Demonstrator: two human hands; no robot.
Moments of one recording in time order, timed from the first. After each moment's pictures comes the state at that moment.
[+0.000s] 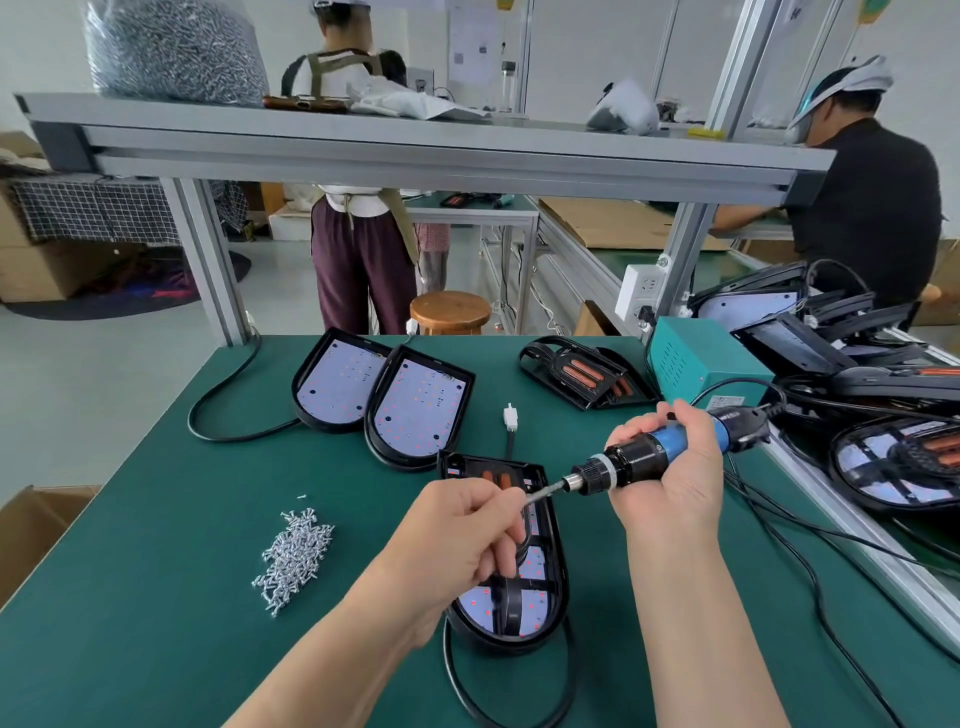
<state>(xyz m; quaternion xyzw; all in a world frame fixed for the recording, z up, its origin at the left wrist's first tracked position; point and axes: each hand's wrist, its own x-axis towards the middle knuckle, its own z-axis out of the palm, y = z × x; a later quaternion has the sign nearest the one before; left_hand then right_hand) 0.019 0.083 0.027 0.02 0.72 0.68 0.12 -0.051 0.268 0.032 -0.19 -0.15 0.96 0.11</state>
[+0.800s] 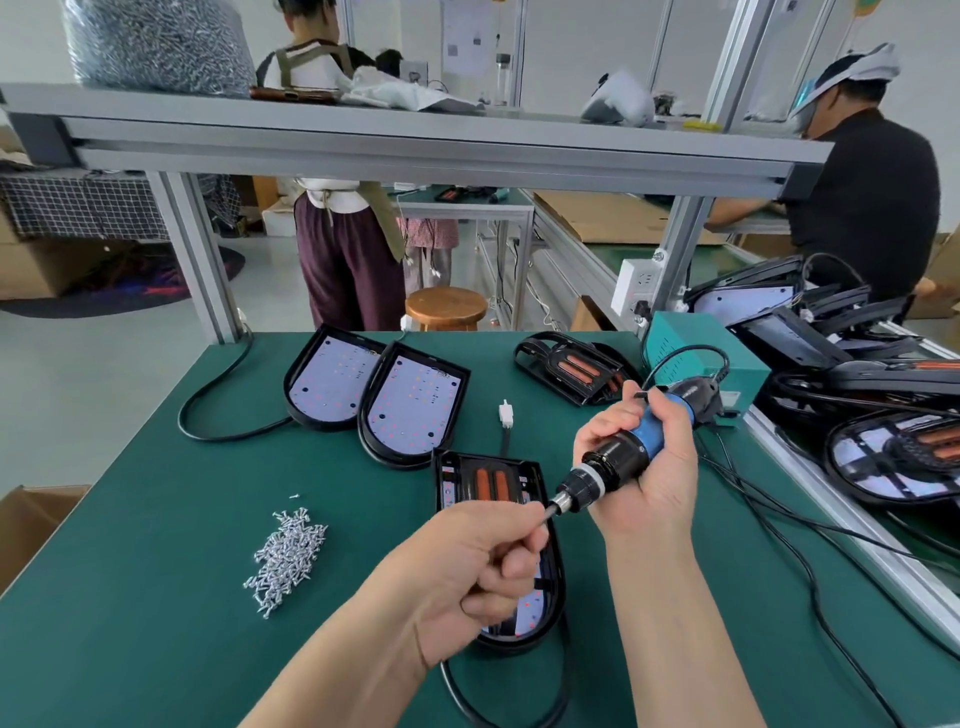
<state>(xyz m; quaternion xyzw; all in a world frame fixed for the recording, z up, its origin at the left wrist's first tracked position) 0.024 0.093 0.031 -0.03 0.55 0.78 0.29 -0.051 0.256 0.025 -0.07 -0.11 0.99 0.04</state>
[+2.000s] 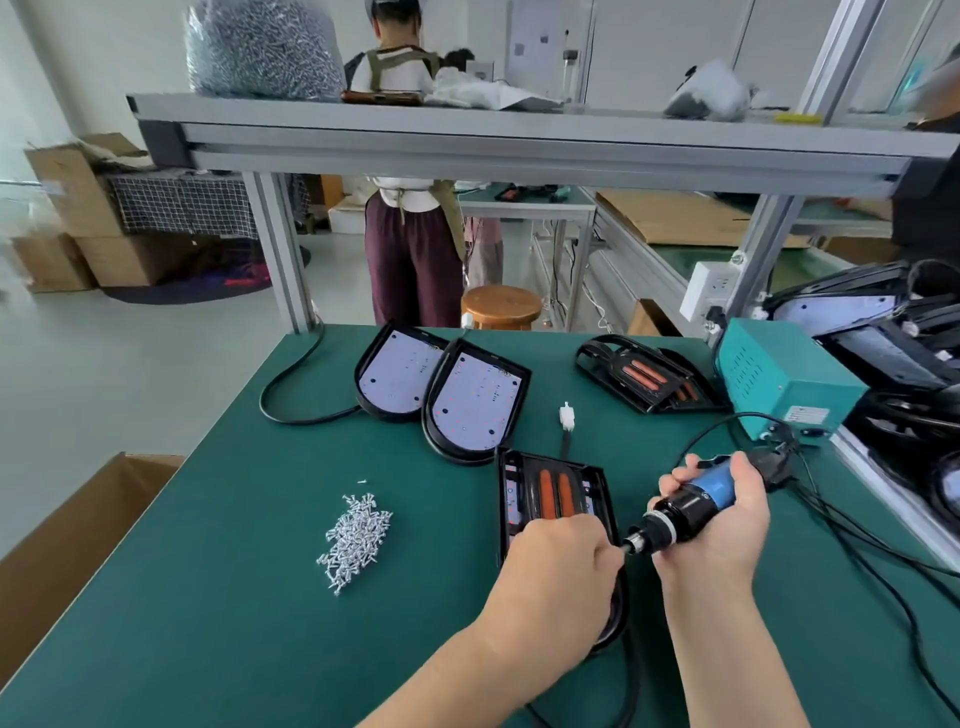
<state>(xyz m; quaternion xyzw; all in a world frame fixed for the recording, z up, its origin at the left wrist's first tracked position) 0.028 0.115 0.006 0.07 0.90 0.43 0.03 -0.056 0.261 -0.031 -0.22 -0.29 0.92 0.14</state>
